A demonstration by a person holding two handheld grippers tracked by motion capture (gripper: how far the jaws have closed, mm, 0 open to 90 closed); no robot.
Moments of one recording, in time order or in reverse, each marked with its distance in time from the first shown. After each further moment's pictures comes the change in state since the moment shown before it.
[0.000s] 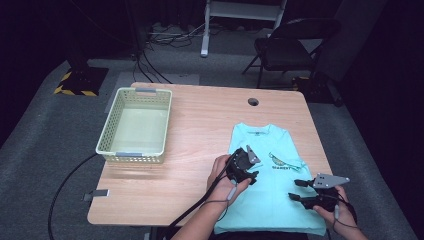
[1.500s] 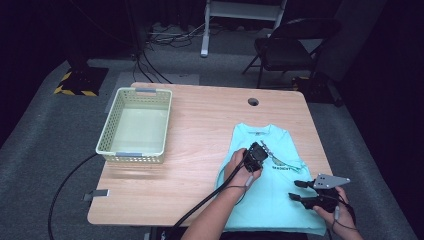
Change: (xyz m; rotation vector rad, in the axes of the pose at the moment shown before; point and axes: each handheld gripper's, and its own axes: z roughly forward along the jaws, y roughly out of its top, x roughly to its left) left arm 0.012 0.021 0.083 0.134 0.000 0.019; right arm 0.001 -0.001 -0.001 -0.004 0.002 0.010
